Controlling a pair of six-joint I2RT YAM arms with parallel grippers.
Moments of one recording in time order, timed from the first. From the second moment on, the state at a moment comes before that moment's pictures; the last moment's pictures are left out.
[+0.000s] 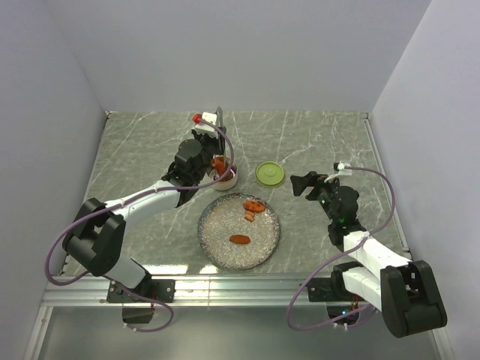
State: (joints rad) left arm -0.62 1.51 0.93 0.68 -0.28 -0.02; right arm 0.19 1.03 0.24 0.69 -0.13 0.43
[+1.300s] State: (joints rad) left arm -0.75 1.31 0.85 0.68 -0.34 -0.01; right arm 0.19 1.03 0.24 0.69 -0.12 0.43
